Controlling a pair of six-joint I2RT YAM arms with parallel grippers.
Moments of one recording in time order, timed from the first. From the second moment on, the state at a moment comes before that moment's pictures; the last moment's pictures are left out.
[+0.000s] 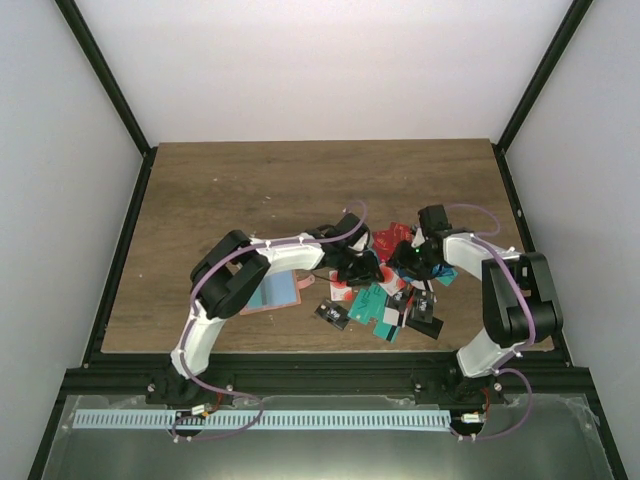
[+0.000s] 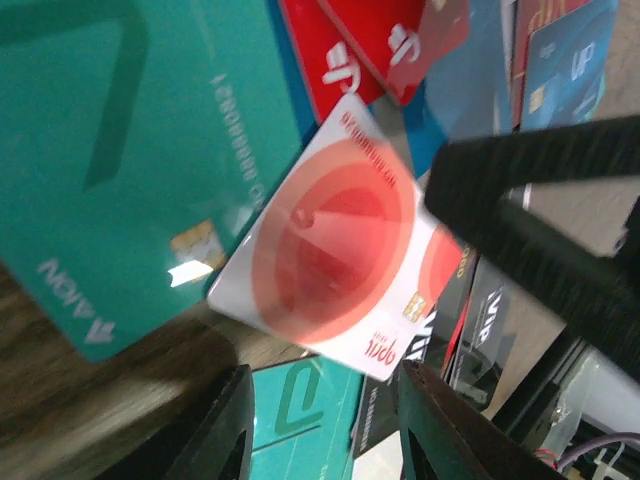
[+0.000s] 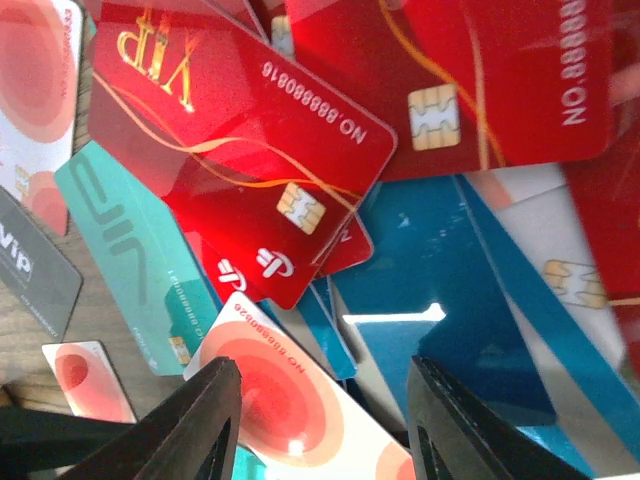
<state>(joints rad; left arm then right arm) -0.86 2.15 1.43 -0.28 0.51 -0.89 0.17 1.60 0.83 -0.47 -0.37 0.52</state>
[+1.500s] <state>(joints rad) -0.86 1.83 1.09 -0.27 0.50 -0.76 0.32 1.20 0.50 -0.45 -0.79 0.70</state>
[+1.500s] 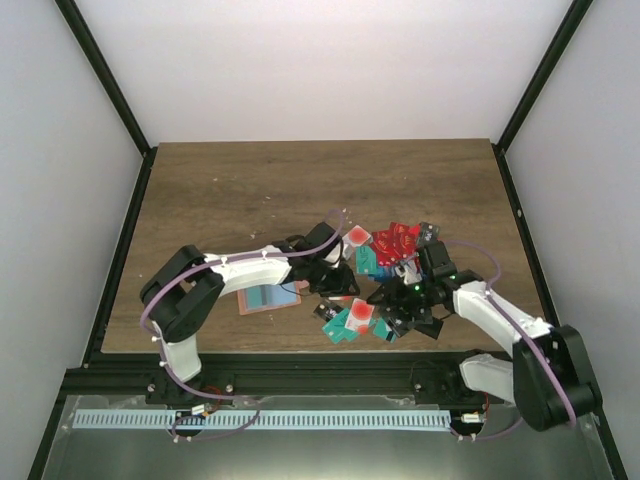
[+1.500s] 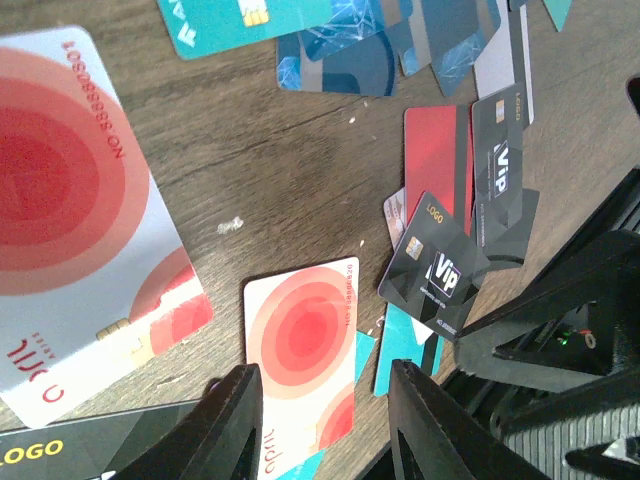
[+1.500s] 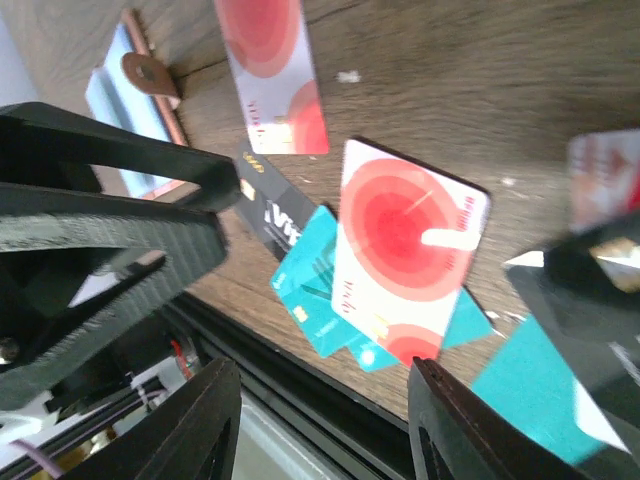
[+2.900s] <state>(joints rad) -1.02 1.94 1.16 -0.40 0.50 -0.57 0.51 1.13 0.38 -0.51 -0.66 0.93</state>
